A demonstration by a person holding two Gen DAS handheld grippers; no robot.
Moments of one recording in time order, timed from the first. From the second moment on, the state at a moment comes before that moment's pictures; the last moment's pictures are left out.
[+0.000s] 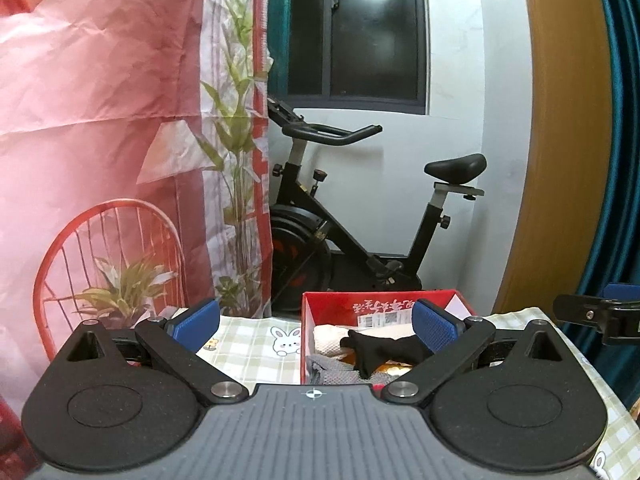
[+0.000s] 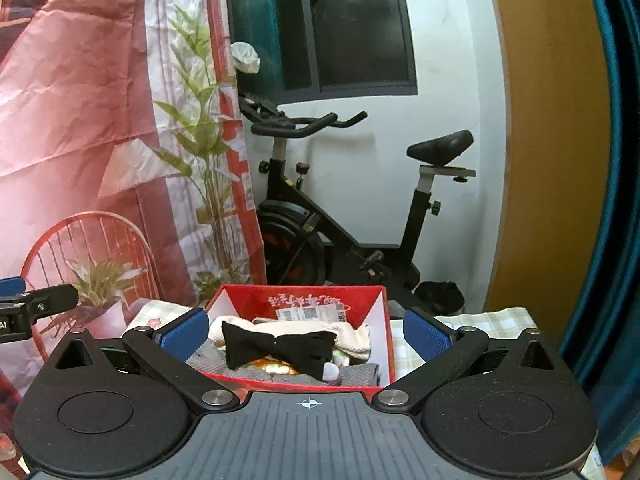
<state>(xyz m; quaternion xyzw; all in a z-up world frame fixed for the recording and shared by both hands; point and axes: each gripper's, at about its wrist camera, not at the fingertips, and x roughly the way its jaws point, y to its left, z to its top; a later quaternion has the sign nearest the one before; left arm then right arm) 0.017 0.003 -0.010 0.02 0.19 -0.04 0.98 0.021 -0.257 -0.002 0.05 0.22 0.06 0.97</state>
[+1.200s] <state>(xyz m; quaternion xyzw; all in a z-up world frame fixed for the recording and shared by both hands) 0.019 0.006 -0.016 0.02 0.22 -0.03 0.98 0.017 -0.254 -0.011 0.03 0.22 0.04 0.98</state>
